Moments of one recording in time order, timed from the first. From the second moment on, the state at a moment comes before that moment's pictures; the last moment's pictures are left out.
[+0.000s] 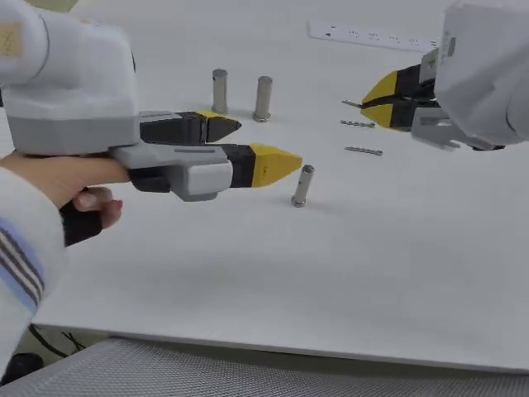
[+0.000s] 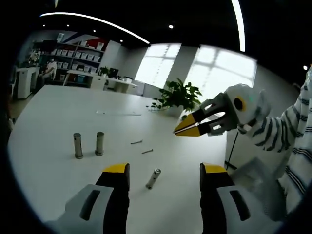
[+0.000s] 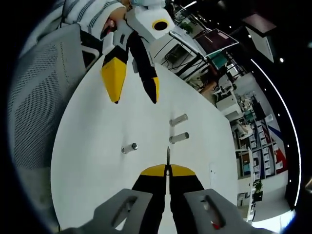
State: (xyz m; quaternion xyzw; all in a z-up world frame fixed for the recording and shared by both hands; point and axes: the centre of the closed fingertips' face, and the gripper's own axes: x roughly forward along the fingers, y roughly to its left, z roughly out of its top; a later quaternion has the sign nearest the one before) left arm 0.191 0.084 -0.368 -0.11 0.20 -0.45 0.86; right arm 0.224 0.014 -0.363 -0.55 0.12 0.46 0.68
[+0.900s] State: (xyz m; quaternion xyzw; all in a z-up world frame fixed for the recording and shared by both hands) left arm 0.176 0.053 -0.353 -0.16 0.20 -0.50 0.83; right arm 0.183 0.051 -0.365 -0.56 0.07 0.50 0.66
